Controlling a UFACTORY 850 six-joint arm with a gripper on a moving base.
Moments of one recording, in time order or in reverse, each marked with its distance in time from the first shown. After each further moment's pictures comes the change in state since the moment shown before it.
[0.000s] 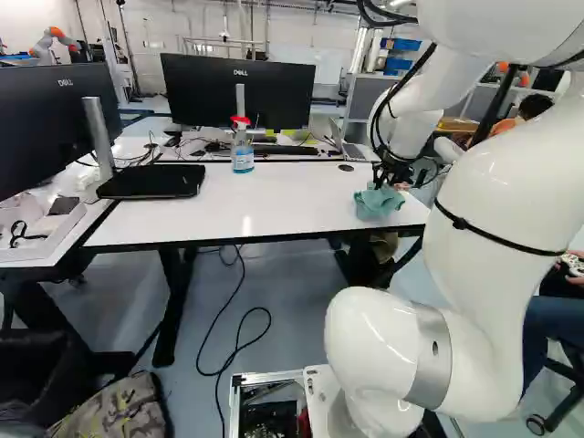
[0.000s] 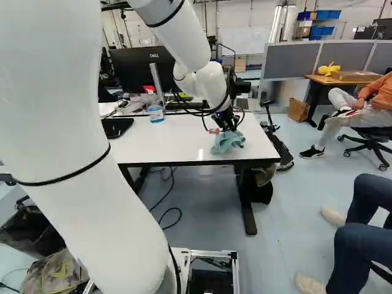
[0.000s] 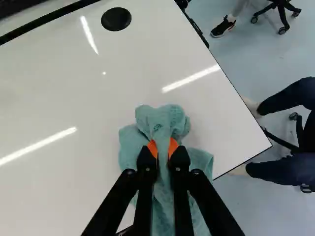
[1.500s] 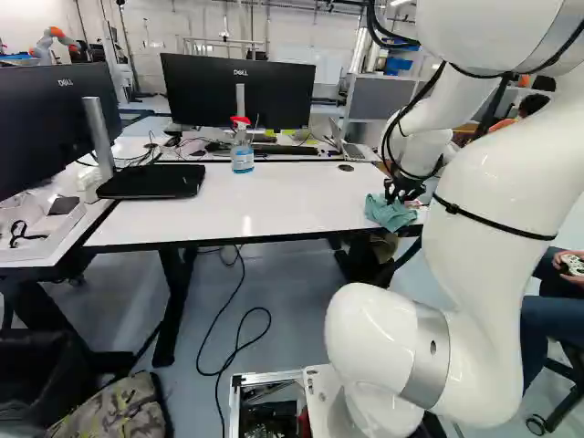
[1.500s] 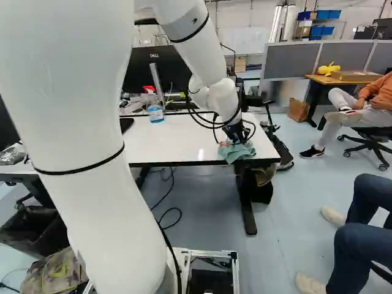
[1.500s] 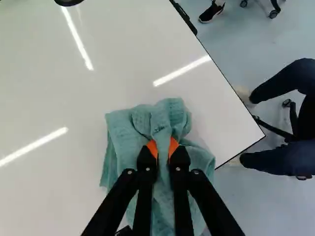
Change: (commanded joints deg) arm -4.6 -5.0 0.8 -2.1 1.6 0.0
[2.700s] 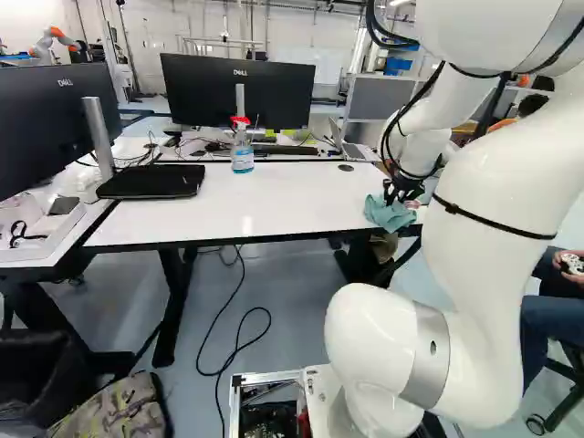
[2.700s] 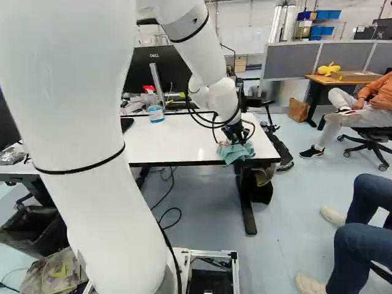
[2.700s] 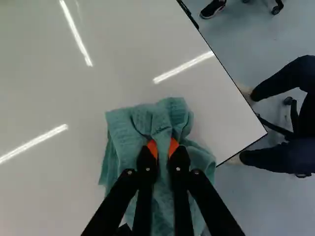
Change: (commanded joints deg) arm 1.0 -0.8 -0.9 0.0 -0.3 0.0
